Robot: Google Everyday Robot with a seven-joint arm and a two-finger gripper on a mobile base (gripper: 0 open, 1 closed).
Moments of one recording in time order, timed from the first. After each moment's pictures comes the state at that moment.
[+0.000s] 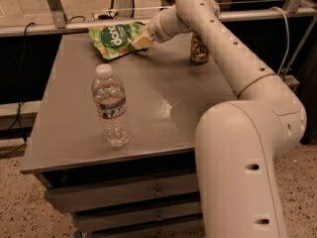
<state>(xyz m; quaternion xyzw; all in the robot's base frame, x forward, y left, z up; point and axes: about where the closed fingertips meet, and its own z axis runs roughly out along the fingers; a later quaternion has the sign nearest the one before) 0.863 0.030 0.870 -0.52 0.71 0.12 0.46</state>
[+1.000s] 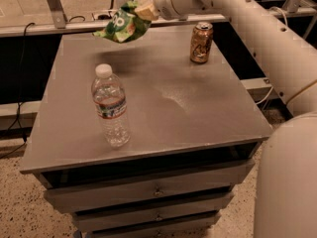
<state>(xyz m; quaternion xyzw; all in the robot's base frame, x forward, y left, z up) 0.802 0.020 0.993 -0.51 0.64 0.09 0.57</state>
